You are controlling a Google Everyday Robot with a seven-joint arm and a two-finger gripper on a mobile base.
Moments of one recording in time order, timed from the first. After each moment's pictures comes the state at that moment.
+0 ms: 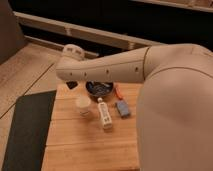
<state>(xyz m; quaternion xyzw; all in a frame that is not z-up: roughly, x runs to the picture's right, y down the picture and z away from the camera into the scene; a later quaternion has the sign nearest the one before) -0.183 -0.064 0.742 -0.10 -0.11 0.48 0.87</state>
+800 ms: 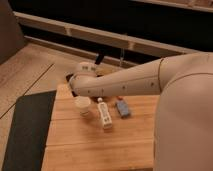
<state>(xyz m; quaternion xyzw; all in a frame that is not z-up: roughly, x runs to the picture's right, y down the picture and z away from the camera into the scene) -0.150 -0.017 0.767 -0.11 -0.13 0.54 0.83</state>
